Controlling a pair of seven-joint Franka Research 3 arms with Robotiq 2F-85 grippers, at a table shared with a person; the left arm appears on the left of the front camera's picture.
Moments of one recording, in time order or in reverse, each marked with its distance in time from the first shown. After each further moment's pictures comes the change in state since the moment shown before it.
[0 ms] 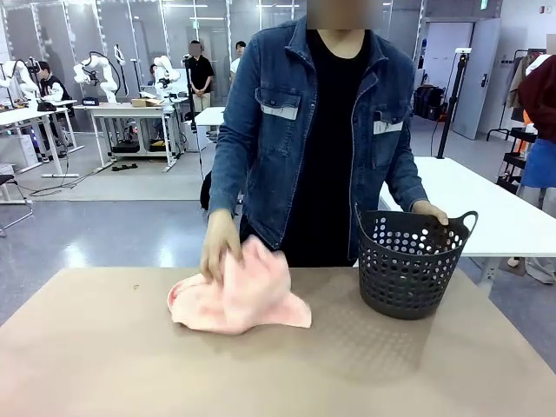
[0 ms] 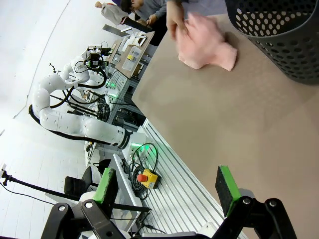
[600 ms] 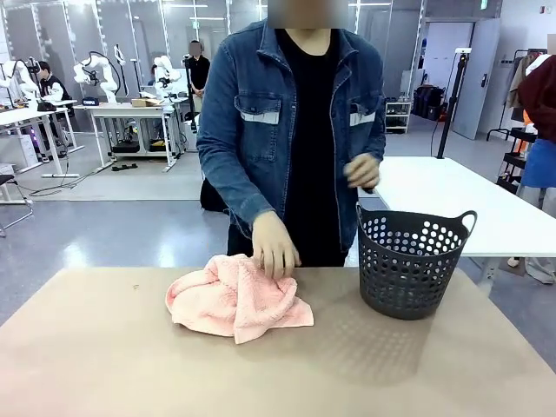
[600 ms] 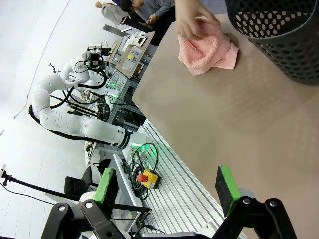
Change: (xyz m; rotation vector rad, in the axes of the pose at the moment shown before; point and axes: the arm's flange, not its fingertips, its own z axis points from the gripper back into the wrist) left arm 0.000 0.000 0.000 0.000 0.000 0.000; right arm 0.000 0.000 0.000 0.000 0.000 0.000
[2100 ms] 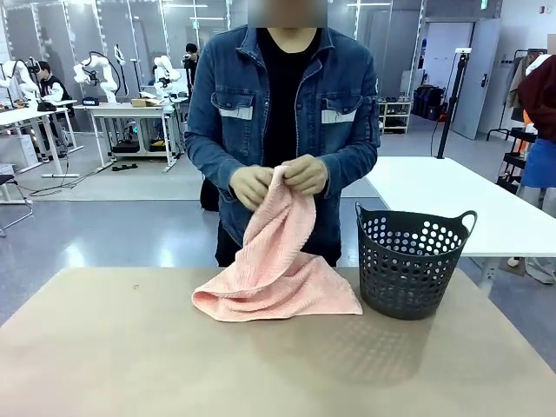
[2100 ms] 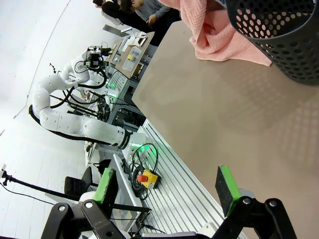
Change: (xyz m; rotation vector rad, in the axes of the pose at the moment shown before) left arm 0.000 0.000 0.000 0.000 0.000 0.000; right arm 0.000 0.000 0.000 0.000 -0.001 0.001
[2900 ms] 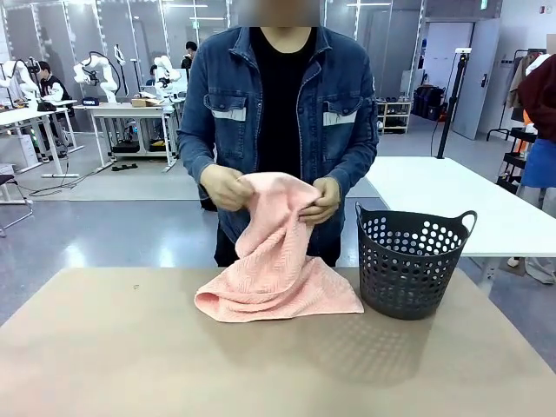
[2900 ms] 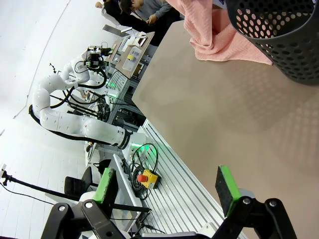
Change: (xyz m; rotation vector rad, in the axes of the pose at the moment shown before) left arm 0.000 0.000 0.000 0.000 0.000 0.000; right arm 0.000 0.000 0.000 0.000 0.000 0.000
